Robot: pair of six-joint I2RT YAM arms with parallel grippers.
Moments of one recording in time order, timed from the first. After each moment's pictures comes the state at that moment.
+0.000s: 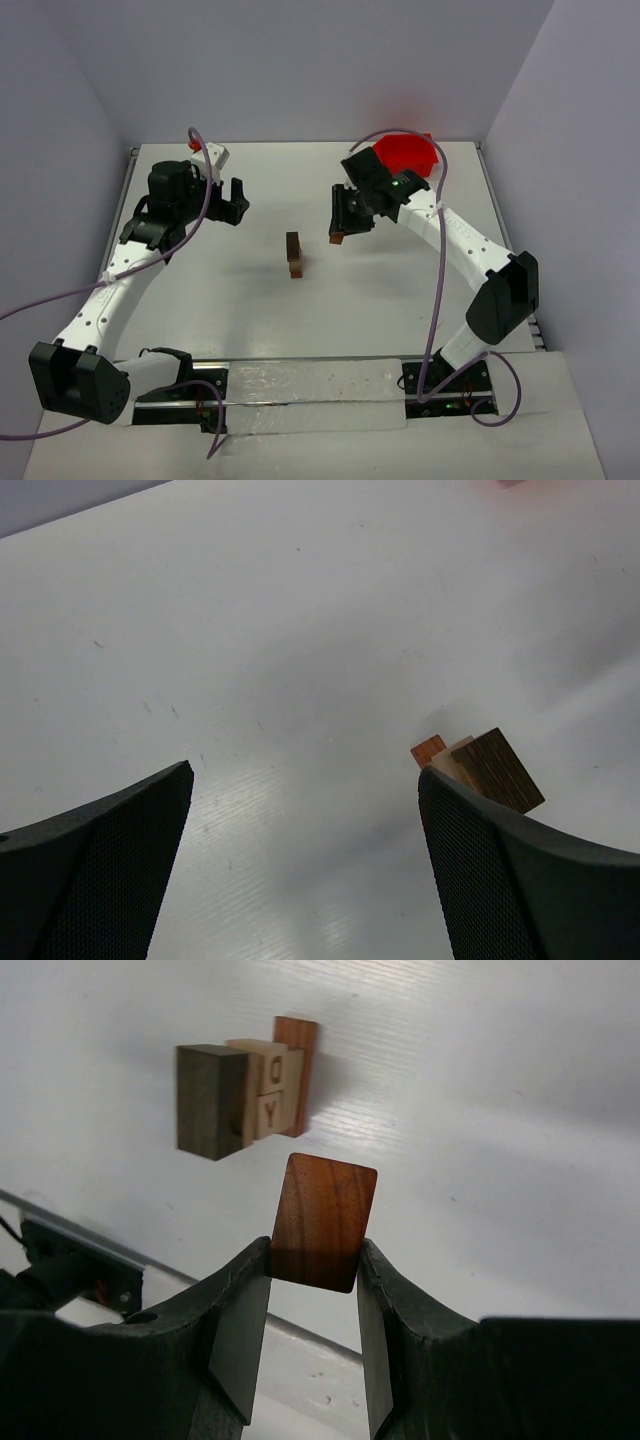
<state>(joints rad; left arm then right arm) -0.26 1.18 1.07 -0.33 0.22 0.06 0.60 1.59 1.51 -0.91 -0.10 0.52</state>
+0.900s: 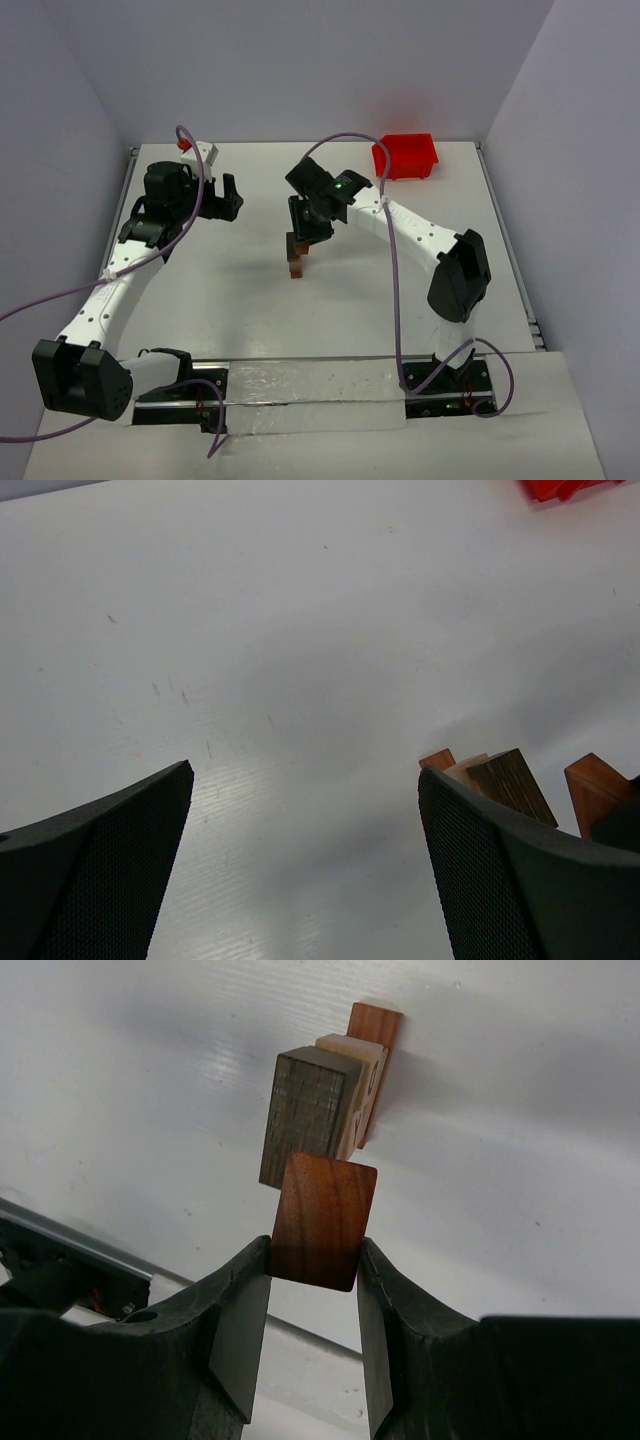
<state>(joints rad) -0.21 1.19 1.05 -0.30 0.19 -0.02 0.80 1.84 1.74 -0.97 0.01 0.60</state>
